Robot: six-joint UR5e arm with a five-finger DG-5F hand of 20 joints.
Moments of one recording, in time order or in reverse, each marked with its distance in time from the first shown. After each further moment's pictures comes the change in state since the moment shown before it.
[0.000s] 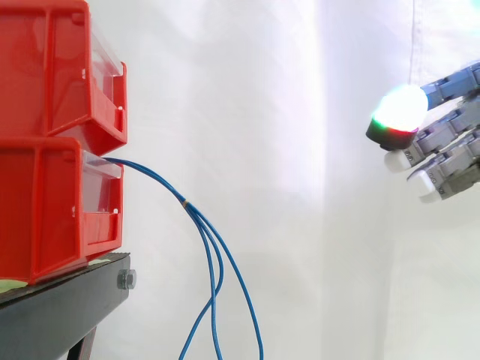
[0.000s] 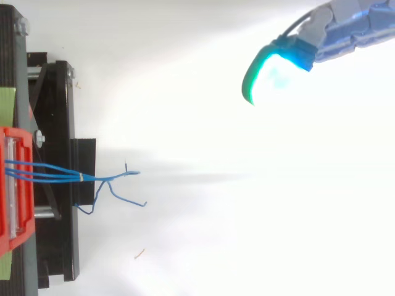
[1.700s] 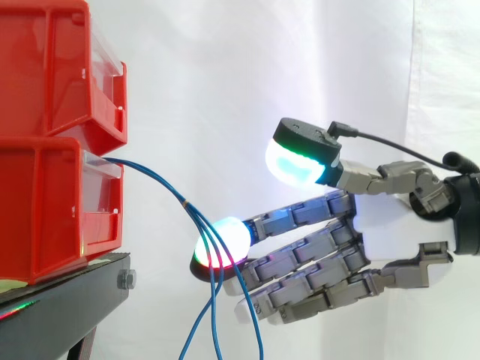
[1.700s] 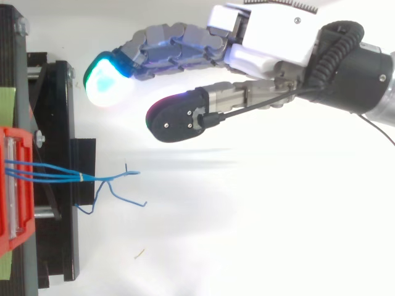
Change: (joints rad) arm 0.069 -0.373 0.164 0.335 0.214 0.013
